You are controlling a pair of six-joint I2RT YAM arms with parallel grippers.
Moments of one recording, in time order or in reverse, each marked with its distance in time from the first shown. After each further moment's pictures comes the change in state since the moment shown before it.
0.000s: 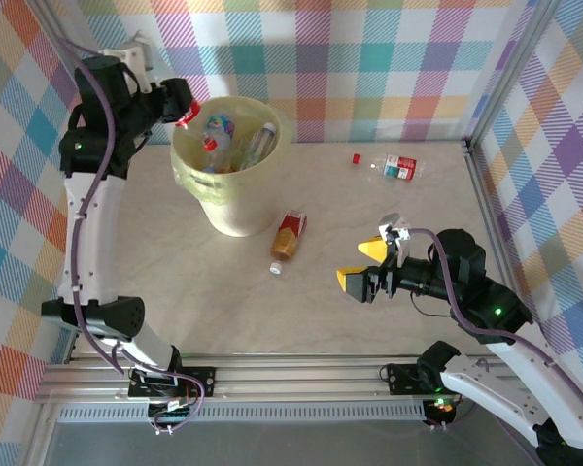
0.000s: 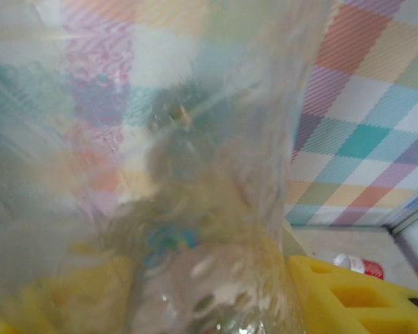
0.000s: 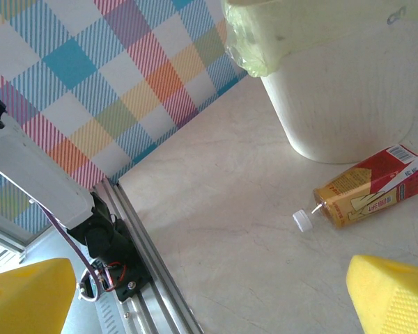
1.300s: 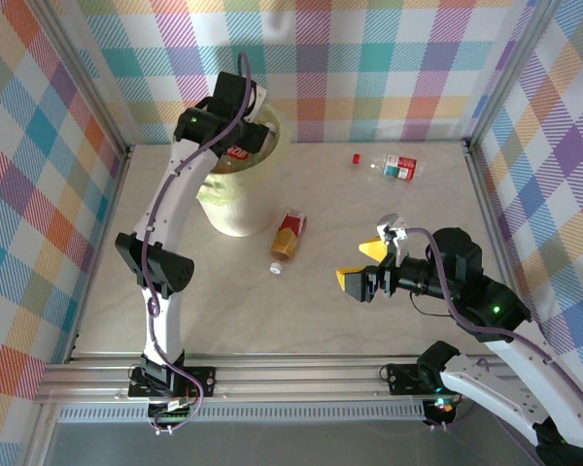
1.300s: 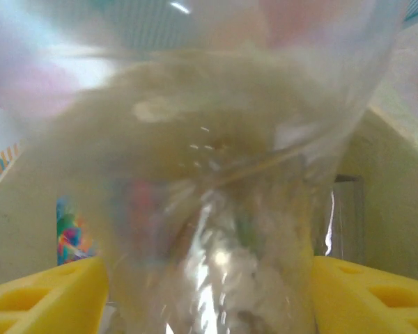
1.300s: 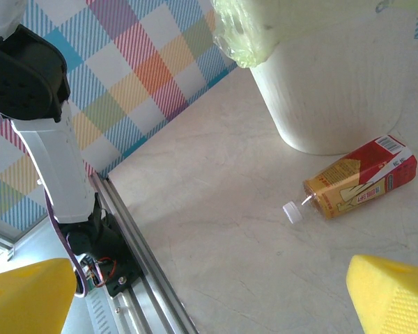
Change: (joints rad) left arm -0.316 0.435 0.285 -0.279 -0.429 0.404; right arm 0.000 0.013 0.004 -0.027 0.020 -0.016
